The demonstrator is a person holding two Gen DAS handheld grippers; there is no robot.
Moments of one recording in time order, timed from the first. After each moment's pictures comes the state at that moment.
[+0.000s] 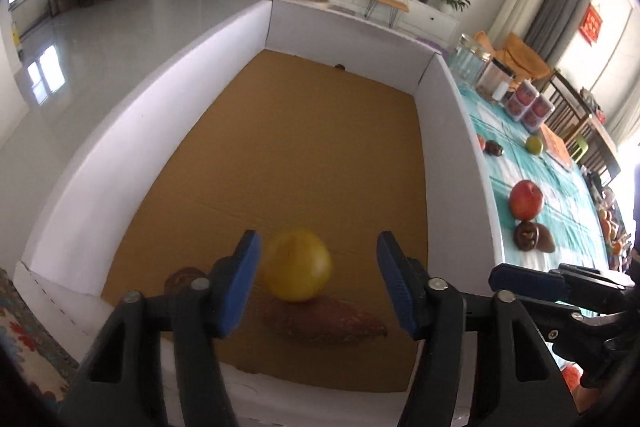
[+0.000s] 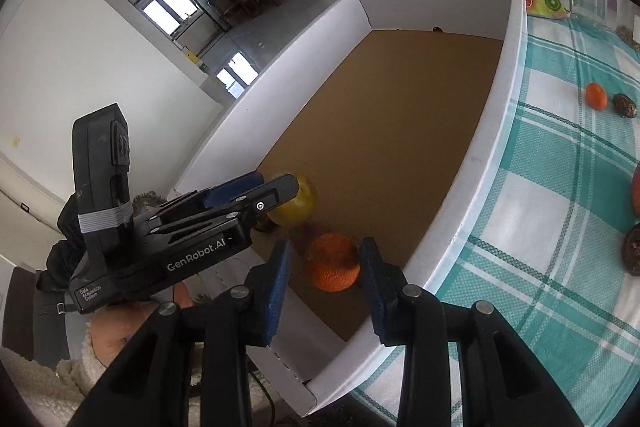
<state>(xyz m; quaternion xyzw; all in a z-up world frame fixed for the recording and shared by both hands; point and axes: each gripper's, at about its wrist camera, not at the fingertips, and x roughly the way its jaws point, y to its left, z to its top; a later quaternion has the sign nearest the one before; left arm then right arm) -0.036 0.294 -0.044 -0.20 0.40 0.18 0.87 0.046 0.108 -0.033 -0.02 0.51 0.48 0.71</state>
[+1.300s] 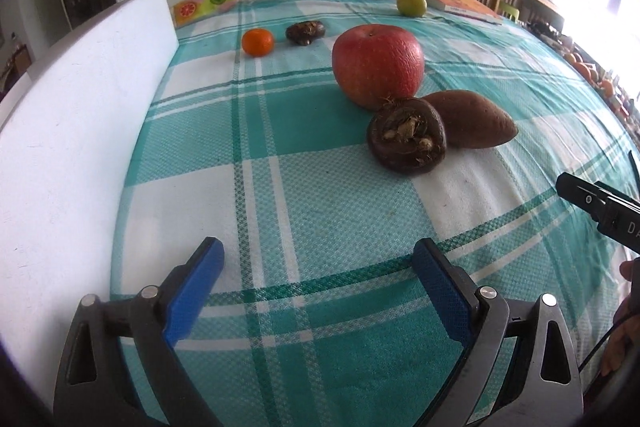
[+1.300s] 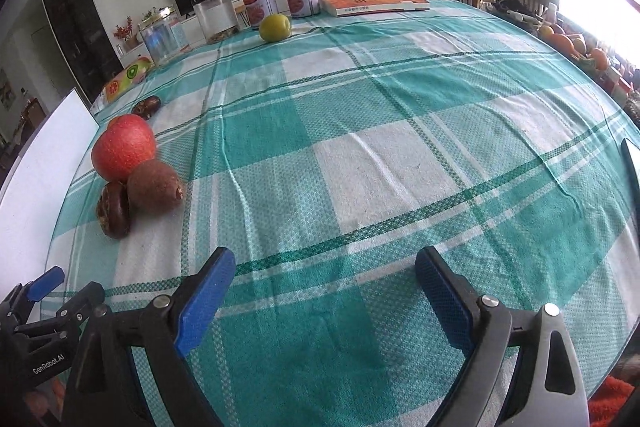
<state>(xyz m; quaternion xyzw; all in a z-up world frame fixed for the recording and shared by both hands) 0.097 0.066 -0.143 -0.01 0.45 0.02 0.90 0.116 -0.218 -0.130 0.05 0.44 0.01 0.90</state>
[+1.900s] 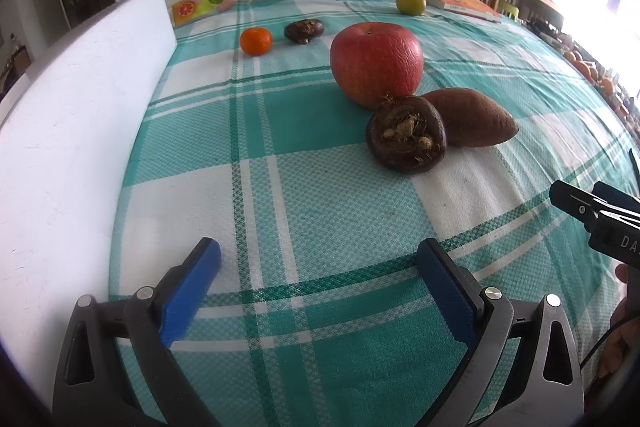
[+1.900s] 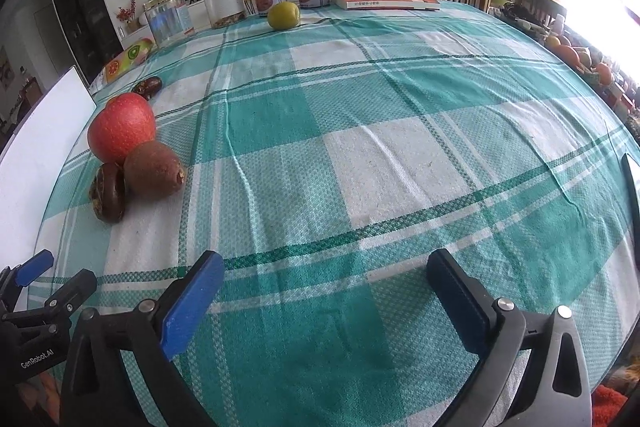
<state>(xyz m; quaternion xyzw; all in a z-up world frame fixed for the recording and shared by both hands) 0.100 0.066 -0.143 -0.01 0.45 0.02 0.89 0.119 -0.210 -0.134 0.03 0.45 0.01 0.89</state>
